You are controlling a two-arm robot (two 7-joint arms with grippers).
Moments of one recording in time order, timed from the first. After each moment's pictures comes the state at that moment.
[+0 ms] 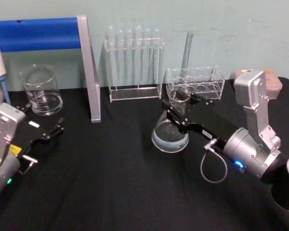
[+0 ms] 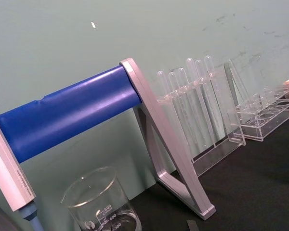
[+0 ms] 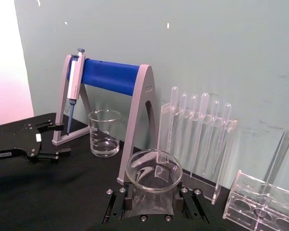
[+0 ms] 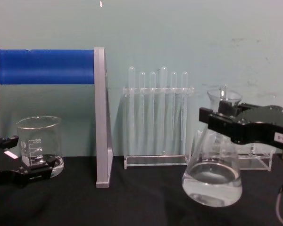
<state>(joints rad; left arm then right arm) -0.20 0.60 0.45 -1.41 -0.25 -0.12 0.03 0.12 0.38 -0.31 -1.68 0.32 0.05 0.35</state>
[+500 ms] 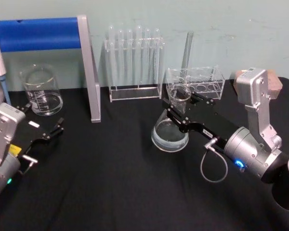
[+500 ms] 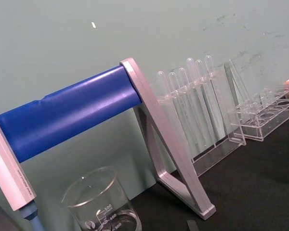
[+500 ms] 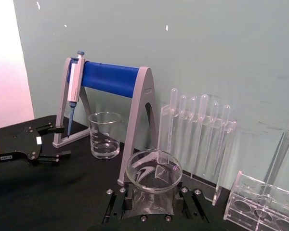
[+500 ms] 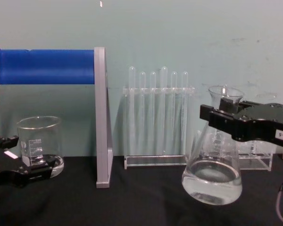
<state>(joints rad) -0.20 0.60 0.45 -1.41 -0.25 -0.12 0.03 0.12 0.38 -0.31 -1.69 0.34 0.06 0.35</state>
